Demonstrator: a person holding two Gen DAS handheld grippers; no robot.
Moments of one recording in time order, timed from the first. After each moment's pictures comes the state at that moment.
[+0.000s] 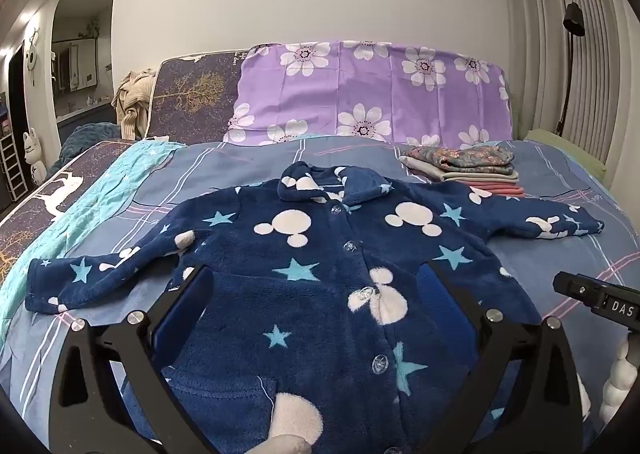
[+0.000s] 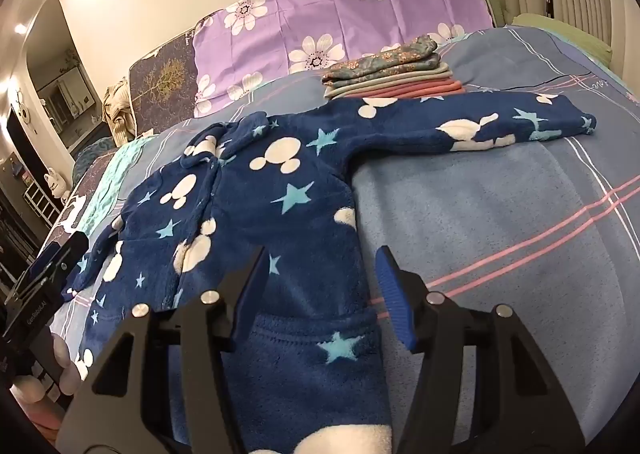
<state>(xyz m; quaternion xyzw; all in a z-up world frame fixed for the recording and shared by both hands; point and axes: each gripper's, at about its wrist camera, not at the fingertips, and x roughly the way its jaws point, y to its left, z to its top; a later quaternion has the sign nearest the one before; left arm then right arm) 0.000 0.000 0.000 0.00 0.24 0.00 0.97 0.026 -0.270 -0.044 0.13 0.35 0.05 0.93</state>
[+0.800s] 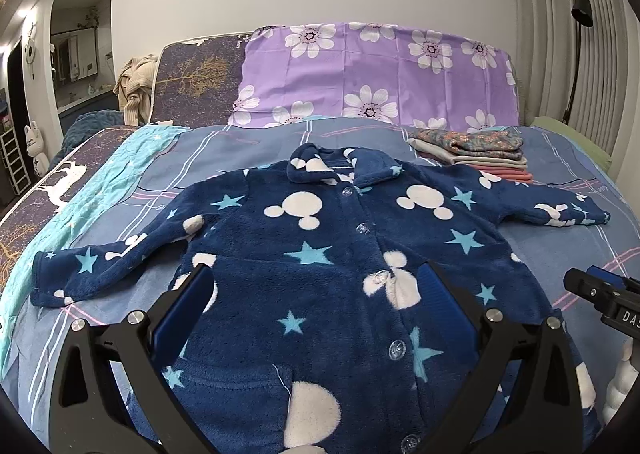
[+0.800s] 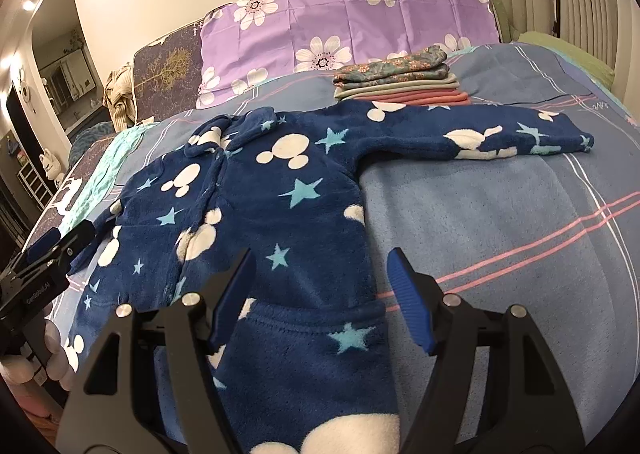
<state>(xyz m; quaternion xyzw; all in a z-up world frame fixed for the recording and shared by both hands) 0.005 0.011 -0.004 0.01 0.28 0.01 0.96 0.013 -0.249 -0.038 0.09 0.34 0.04 0.93</state>
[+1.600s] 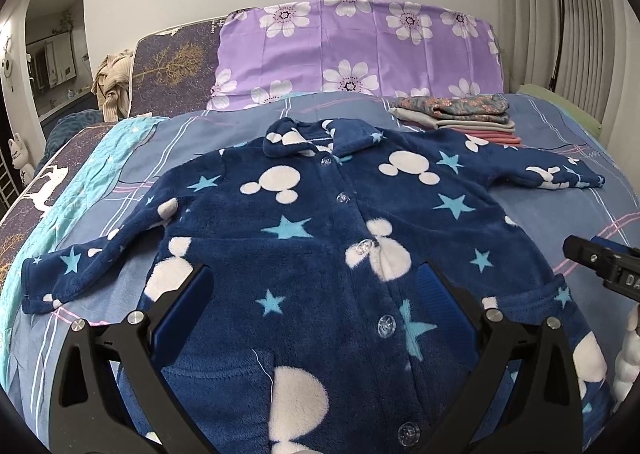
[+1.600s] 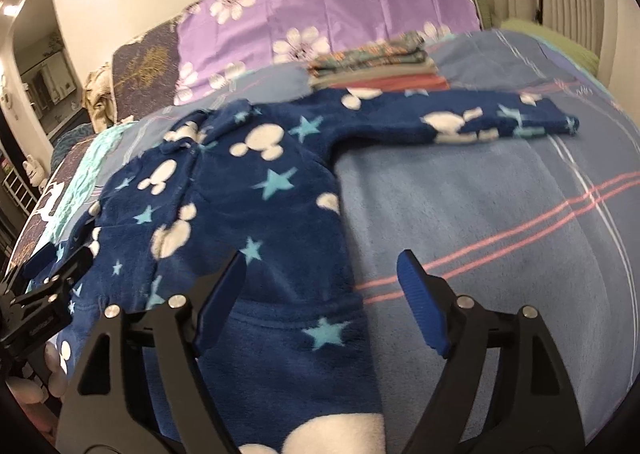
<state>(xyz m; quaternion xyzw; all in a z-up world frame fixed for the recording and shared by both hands) 0.012 -0.004 -0.025 0.04 0.32 -0.02 0.95 0.022 -0.262 -0.053 0.11 0.37 0.00 0.92</state>
